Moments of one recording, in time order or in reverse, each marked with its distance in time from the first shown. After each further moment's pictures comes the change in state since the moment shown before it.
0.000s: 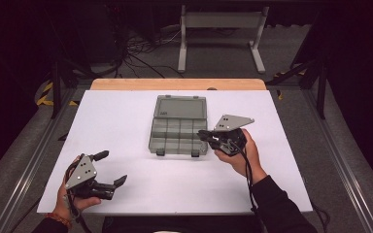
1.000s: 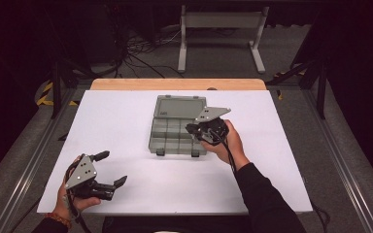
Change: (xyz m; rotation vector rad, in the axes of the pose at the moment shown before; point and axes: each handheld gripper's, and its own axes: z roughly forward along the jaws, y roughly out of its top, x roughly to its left) left arm 0.000 0.000 0.000 0.002 -0.011 0.004; right arm -0.012 0.012 0.056 0.076 -0.002 -0.032
